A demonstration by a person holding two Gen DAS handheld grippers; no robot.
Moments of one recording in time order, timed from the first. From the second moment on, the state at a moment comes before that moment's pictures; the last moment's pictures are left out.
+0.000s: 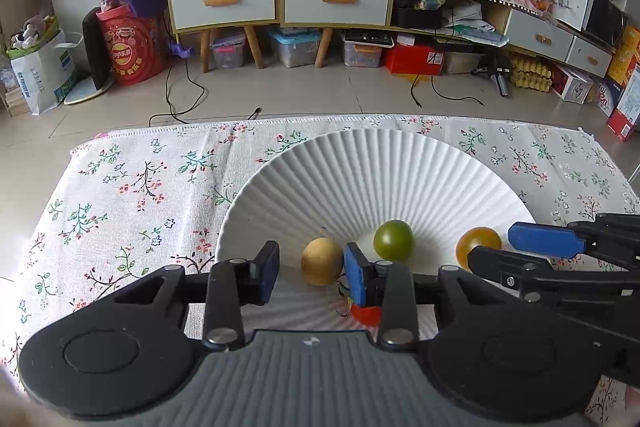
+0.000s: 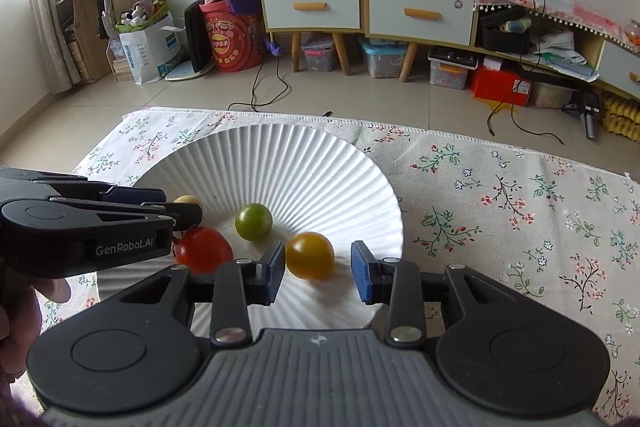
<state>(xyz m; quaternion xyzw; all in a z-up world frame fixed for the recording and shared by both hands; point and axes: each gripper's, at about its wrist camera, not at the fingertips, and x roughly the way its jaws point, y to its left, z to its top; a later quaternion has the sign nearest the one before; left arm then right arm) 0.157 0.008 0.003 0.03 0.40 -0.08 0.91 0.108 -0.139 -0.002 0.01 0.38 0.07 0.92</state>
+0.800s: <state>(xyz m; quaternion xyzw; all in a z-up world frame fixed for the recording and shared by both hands) 0.103 0.023 0.031 0.05 0.38 -0.07 0.92 0.061 -0.163 0.026 0.03 0.38 0.07 0.92</state>
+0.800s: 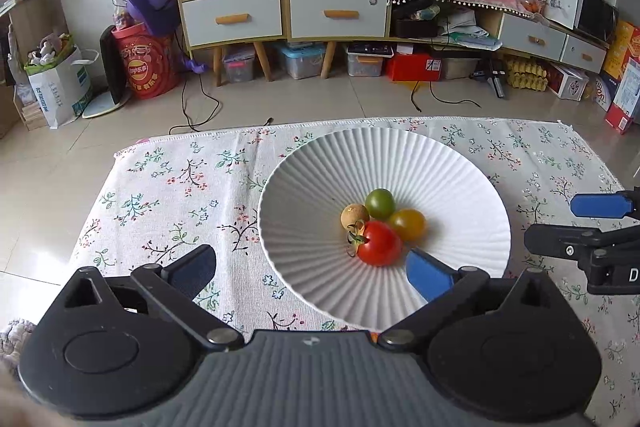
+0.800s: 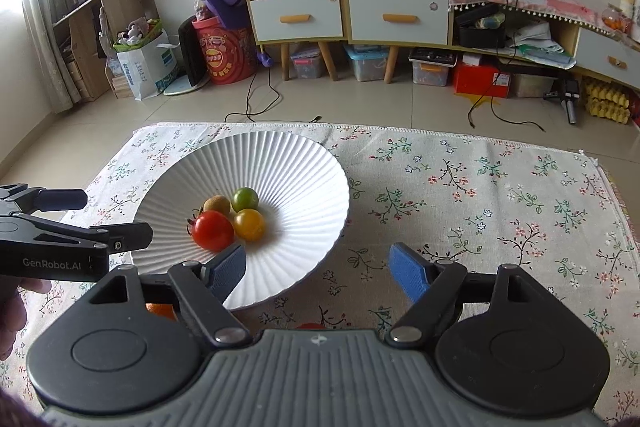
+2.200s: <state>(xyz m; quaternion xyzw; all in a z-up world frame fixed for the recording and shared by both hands) 0.000 0.025 -0.005 0.10 0.39 -0.15 0.90 -0.018 -0.152 -0.001 -0.04 0.39 0.11 0.91</state>
